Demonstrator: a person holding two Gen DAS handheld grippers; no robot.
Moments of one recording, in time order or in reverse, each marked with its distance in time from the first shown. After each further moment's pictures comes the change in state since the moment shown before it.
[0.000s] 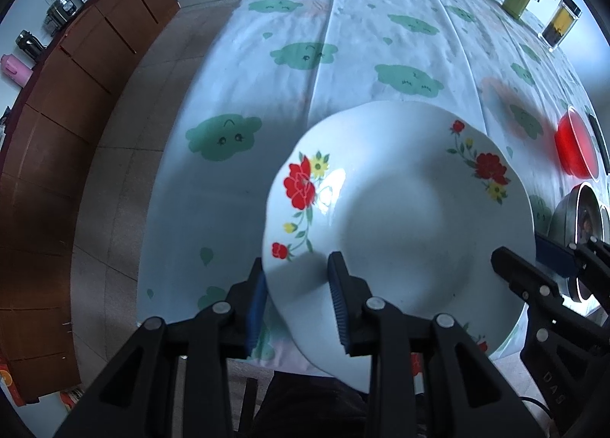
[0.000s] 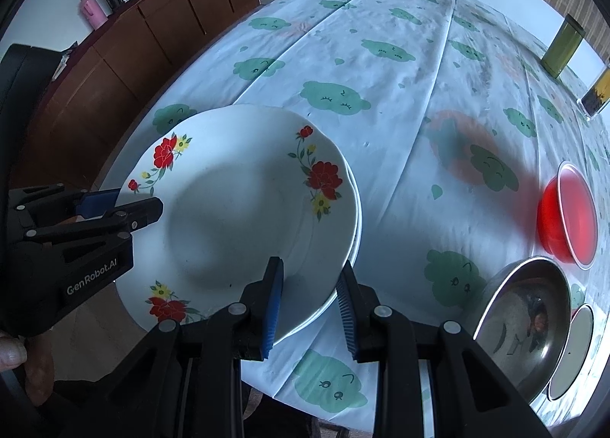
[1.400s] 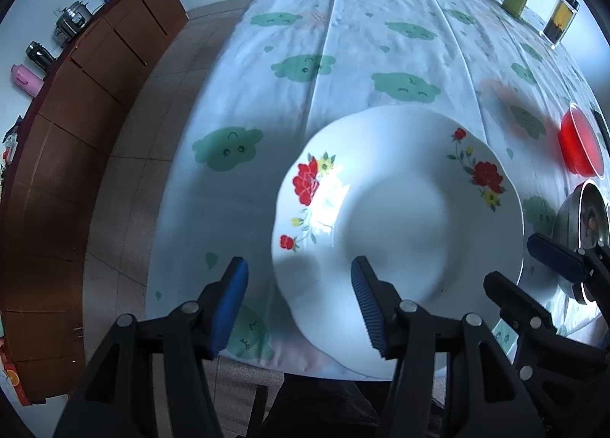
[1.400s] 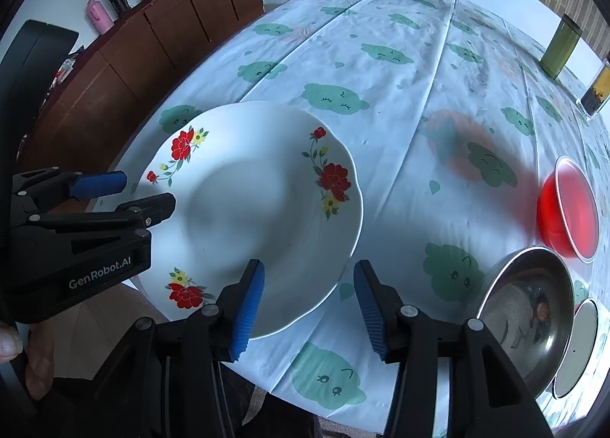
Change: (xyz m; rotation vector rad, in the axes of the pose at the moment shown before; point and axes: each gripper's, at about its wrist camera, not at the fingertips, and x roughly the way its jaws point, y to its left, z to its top) left arm -0.009 -0.007 0.001 0.016 -0.039 0.059; right arm -0.006 -0.003 -0.012 -0.002 -0.036 0.021
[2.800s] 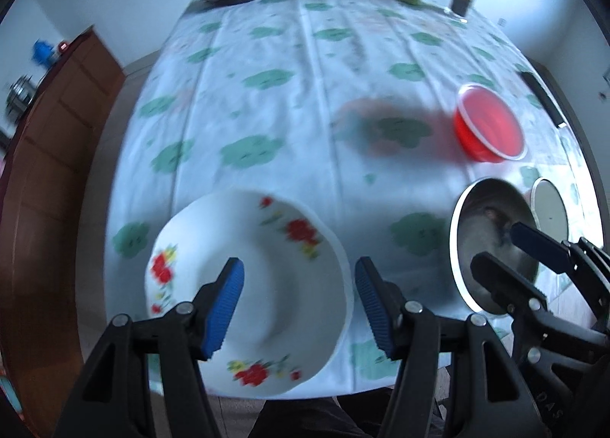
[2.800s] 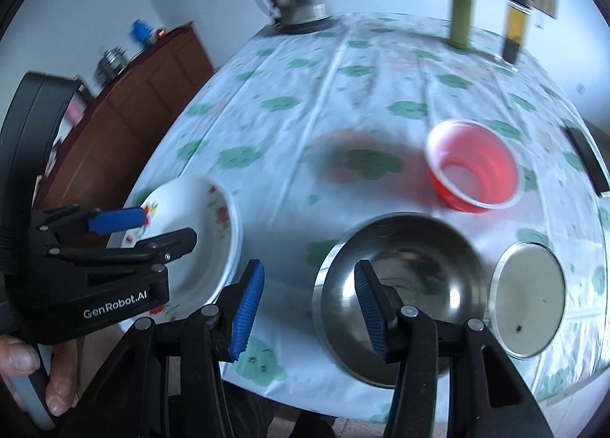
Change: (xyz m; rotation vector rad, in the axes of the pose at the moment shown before) left arm -0.059 -0.125 0.033 0.246 -0.096 -0.124; right arm -0.072 -0.107 -0.040 0.301 -0.202 -0.025
